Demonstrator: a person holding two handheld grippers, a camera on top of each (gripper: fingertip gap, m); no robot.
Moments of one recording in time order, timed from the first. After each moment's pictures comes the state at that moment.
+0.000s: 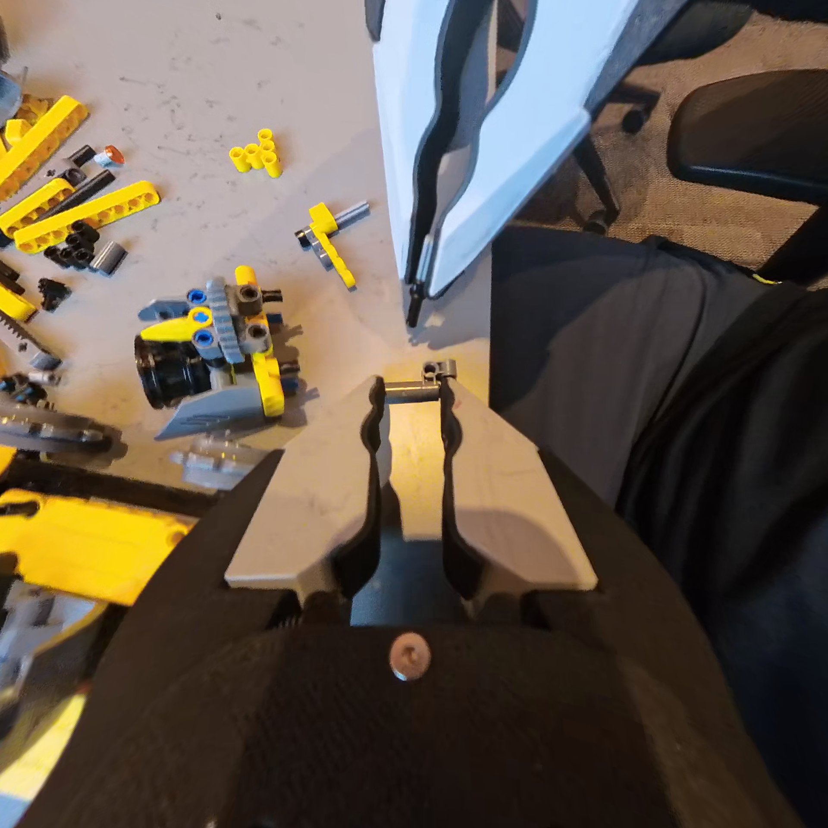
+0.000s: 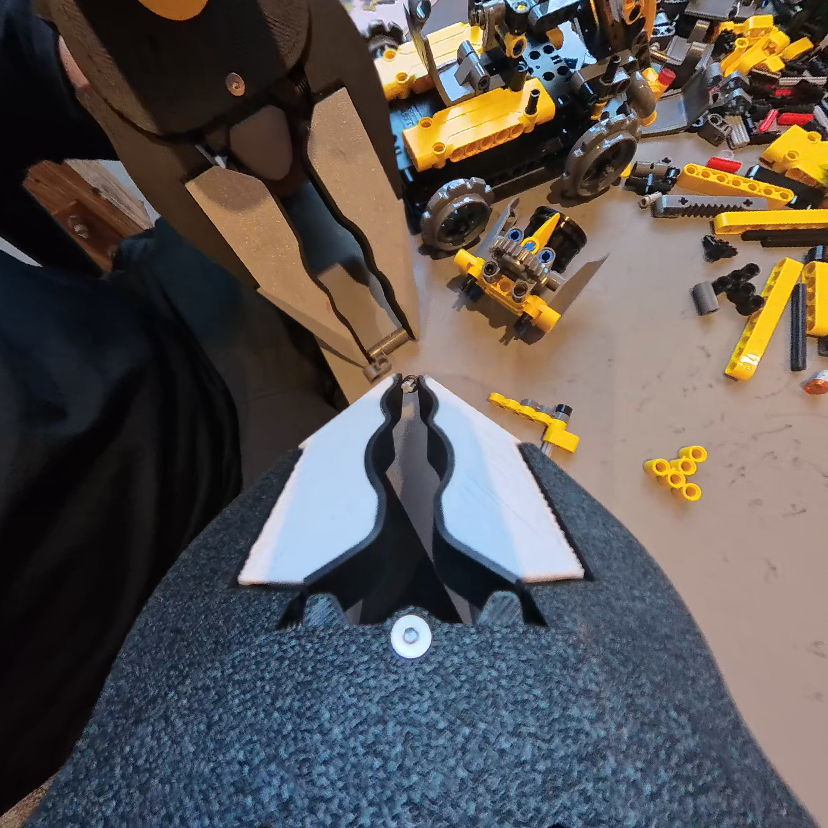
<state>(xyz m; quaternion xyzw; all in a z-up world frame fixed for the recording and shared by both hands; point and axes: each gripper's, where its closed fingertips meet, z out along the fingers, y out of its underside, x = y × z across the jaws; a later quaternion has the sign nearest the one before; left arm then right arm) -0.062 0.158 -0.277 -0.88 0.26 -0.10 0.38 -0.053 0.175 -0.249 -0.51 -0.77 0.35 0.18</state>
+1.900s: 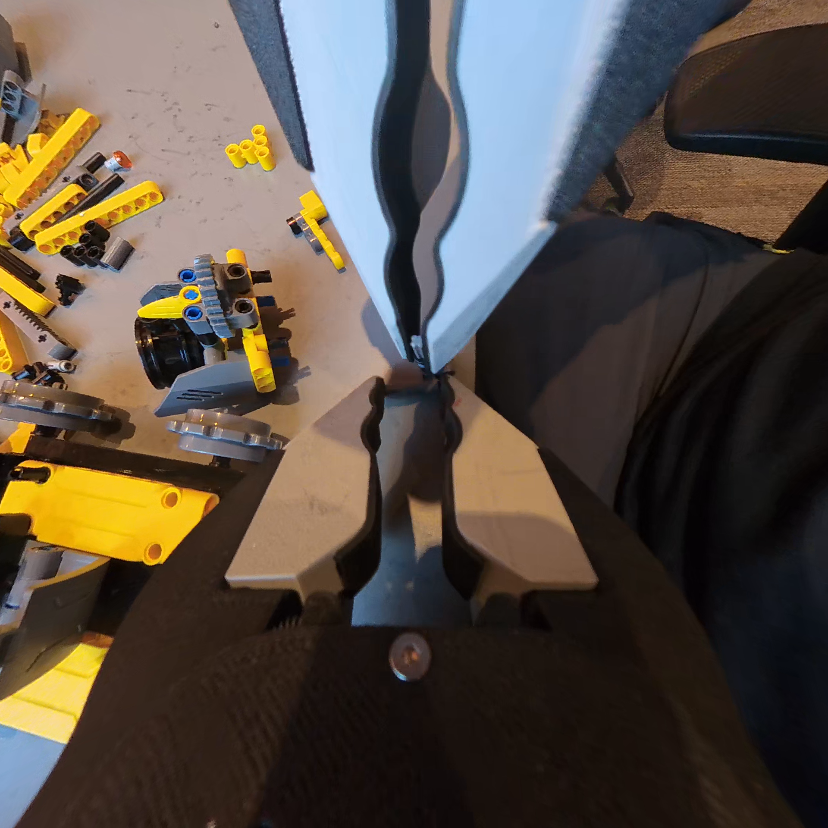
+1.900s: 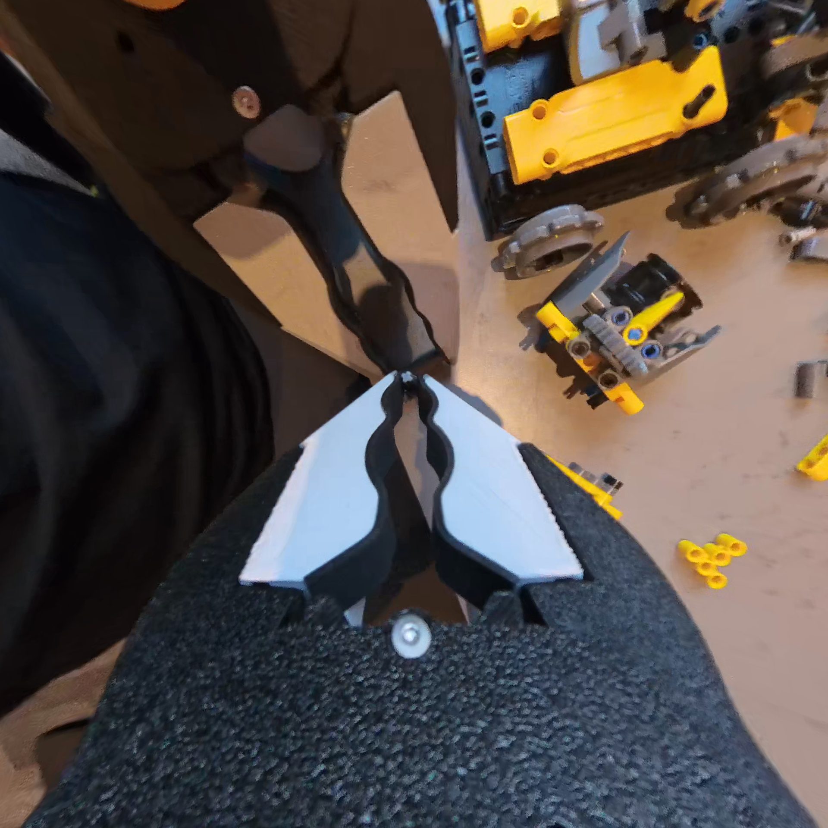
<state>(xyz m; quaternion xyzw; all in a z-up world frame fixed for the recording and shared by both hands) -0.064 0.145 -0.276 -0.87 0.28 -0.07 0.39 -0.065 0.137 -0.257 -0.47 -0.84 0.24 0.08</state>
